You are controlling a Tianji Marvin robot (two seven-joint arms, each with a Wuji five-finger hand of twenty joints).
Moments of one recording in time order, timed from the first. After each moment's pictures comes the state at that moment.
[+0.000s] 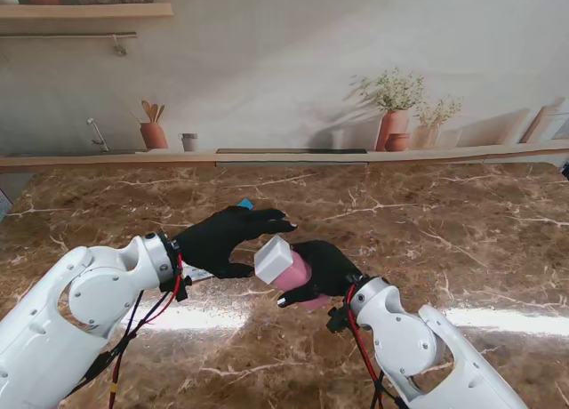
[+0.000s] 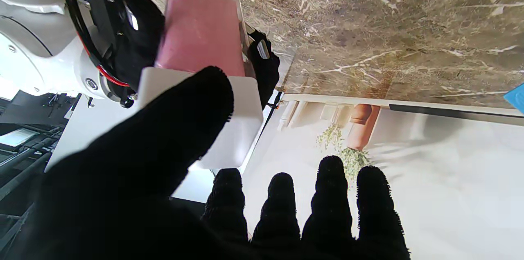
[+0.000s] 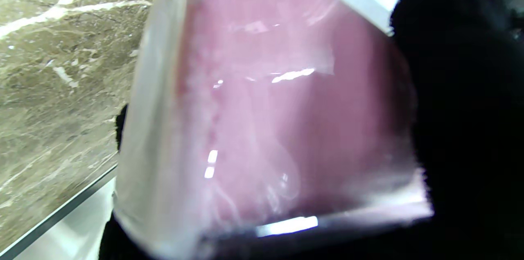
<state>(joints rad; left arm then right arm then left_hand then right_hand) 1.45 -1.01 -1.20 -1.77 0.54 -0.46 -0.39 -1.64 -1.10 1.11 -1.79 -0.39 -0.07 0.07 0.72 -0.57 0.87 -0.08 0.18 -0.08 0.08 0.33 0.18 0.02 0.10 0.37 0.22 0.10 0.18 0.52 -0.05 0.07 0.51 0.60 0.51 -1.02 0.83 -0.33 0.81 0.01 0.64 0.84 0.88 0.01 0.75 1.19 0.85 0.10 0.99 0.84 0.62 0.15 1.40 0.70</state>
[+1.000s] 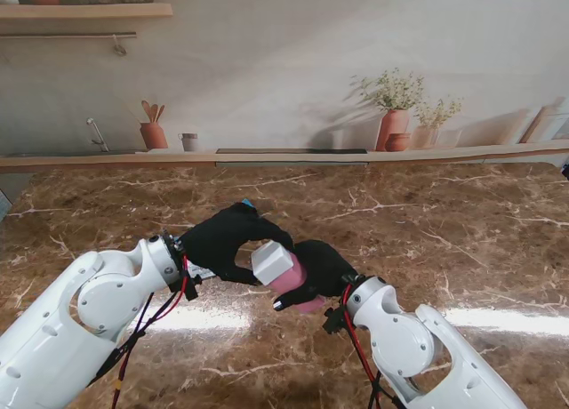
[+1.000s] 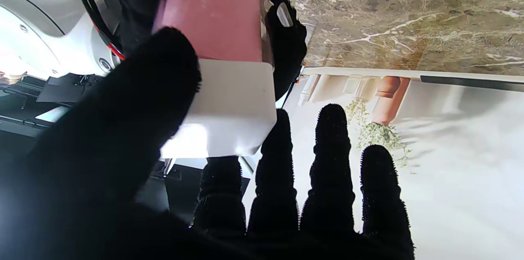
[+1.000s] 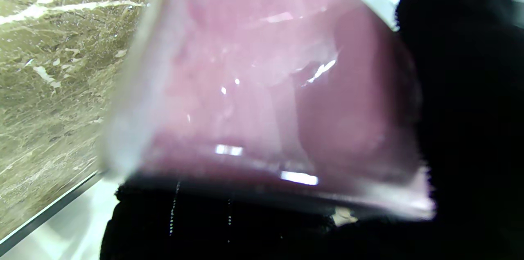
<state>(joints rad) 1.45 -1.03 -1.18 -1.74 0.55 -0.55 -0.25 -1.63 -1.10 1.10 -1.80 -0.40 -0.07 0.07 0.64 -0.74 0.80 -0.15 0.43 -0.17 0.52 0.54 0.63 -0.03 0.42 0.54 0.56 0.13 0.39 0.75 0.03 0.14 0.81 0.73 0.51 -1.05 0.82 -0.33 0.82 0.01 0.63 0.90 0.89 -0.01 0.75 1.19 0.86 0.08 0.99 0.84 0.62 0.13 1.43 0.71</state>
